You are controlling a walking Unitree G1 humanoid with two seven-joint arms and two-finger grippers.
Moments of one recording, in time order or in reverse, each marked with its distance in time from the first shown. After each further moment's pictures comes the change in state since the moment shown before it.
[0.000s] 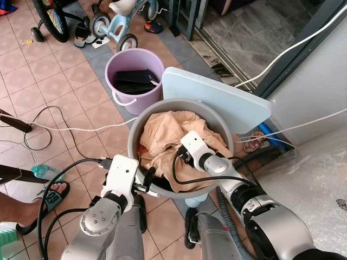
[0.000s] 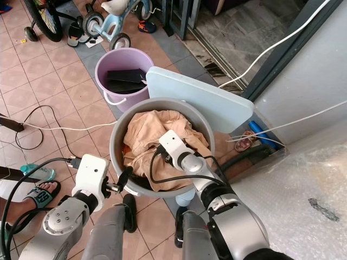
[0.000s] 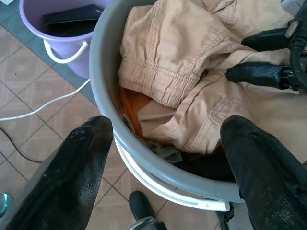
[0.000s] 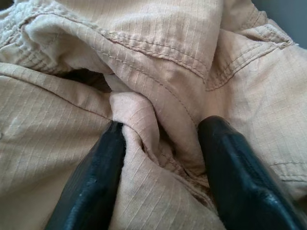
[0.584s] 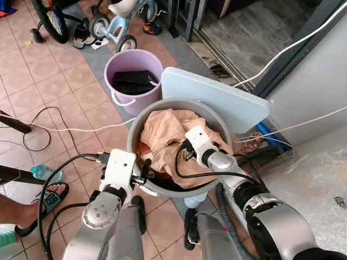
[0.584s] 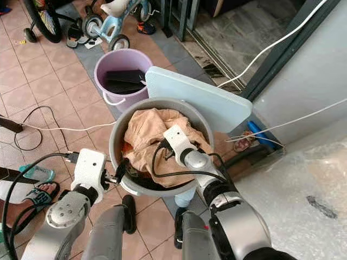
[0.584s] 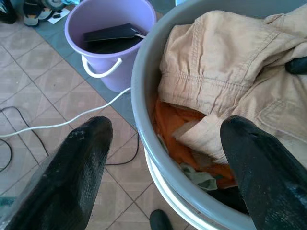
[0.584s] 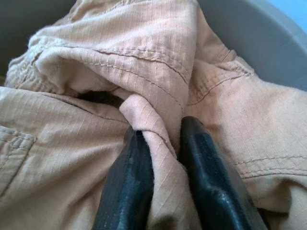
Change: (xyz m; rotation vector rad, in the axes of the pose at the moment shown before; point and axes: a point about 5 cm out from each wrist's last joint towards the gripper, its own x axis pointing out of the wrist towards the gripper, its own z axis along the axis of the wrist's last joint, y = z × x) left arm 0.018 0.017 0.007 0.007 -0.057 0.142; right arm -0.007 -0.029 0.019 0.046 -0.133 0.040
